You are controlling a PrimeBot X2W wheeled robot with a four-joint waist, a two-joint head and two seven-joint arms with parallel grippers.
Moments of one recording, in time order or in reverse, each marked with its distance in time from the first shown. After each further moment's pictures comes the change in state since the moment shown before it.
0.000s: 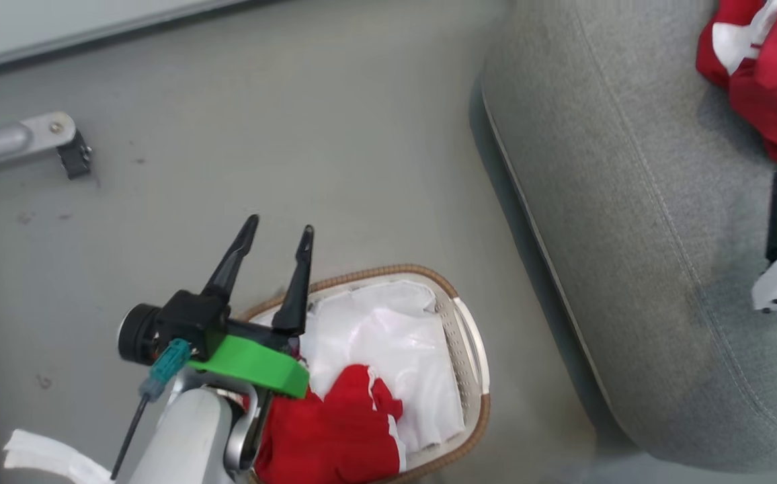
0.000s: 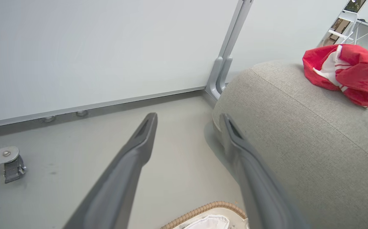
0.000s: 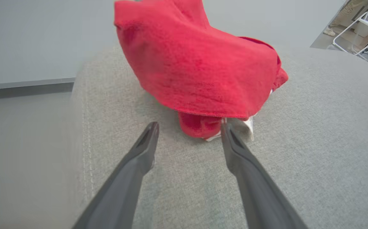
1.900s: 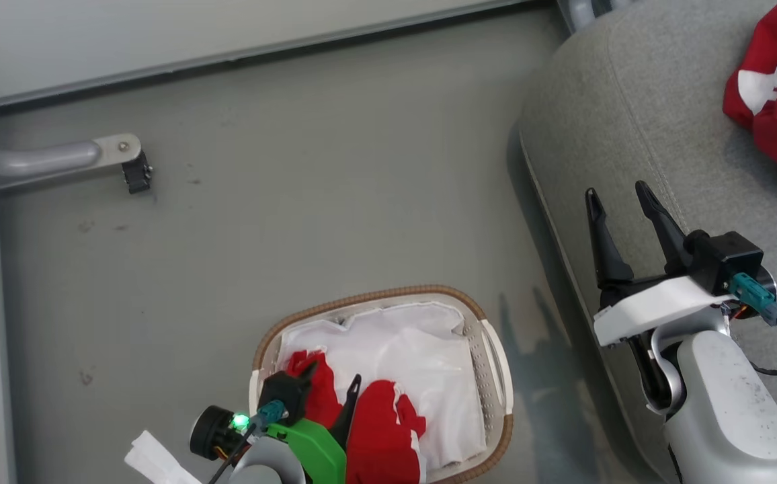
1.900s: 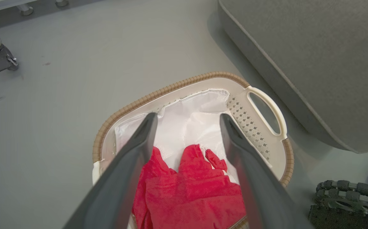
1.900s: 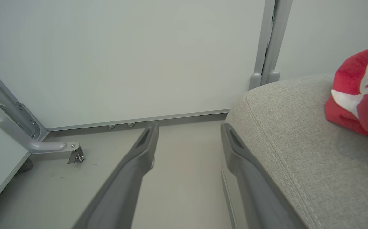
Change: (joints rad) left arm -0.019 -0.043 -0.221 0.556 -0.033 0.001 0.000; right arm 0.123 0.209 0.298 -0.274 0.127 0.000 0.000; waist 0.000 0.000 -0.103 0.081
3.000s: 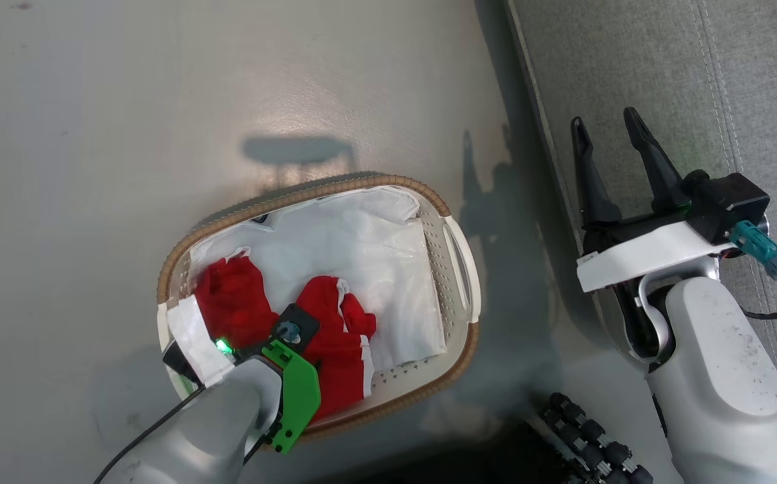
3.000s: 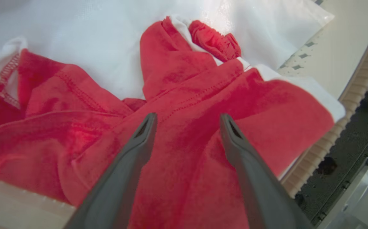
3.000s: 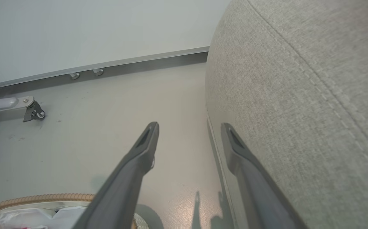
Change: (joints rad) left arm -0.419 0.083 -0.698 0.323 -0.369 -0.001 0.257; right arm -0.121 0.025 0.029 -0.054 0.019 0.000 0.000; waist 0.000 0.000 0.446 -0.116
